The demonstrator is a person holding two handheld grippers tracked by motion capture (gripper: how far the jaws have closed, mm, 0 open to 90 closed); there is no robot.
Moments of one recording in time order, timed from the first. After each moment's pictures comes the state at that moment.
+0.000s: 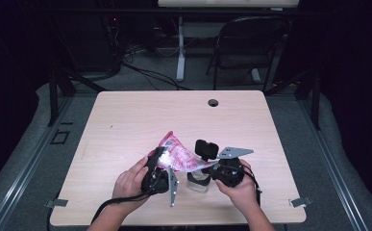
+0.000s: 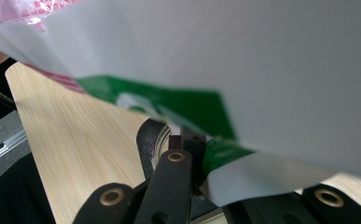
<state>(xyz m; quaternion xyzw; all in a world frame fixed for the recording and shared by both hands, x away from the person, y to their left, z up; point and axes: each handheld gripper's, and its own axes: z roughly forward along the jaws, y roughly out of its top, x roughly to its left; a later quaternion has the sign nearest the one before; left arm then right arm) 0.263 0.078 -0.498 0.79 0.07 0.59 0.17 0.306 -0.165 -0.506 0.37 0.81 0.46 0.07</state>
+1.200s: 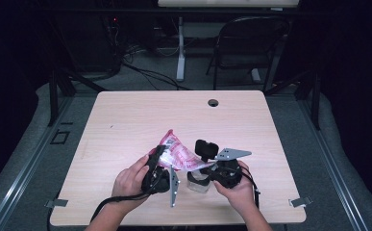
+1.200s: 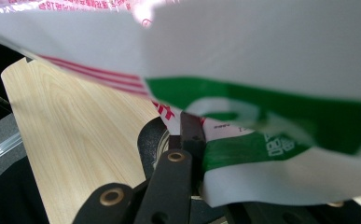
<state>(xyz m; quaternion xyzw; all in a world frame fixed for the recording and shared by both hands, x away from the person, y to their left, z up) 0.262 0.076 -0.489 0.78 0.05 0.60 0.17 0.304 -0.159 -0.511 0.37 0.80 0.47 0.08</state>
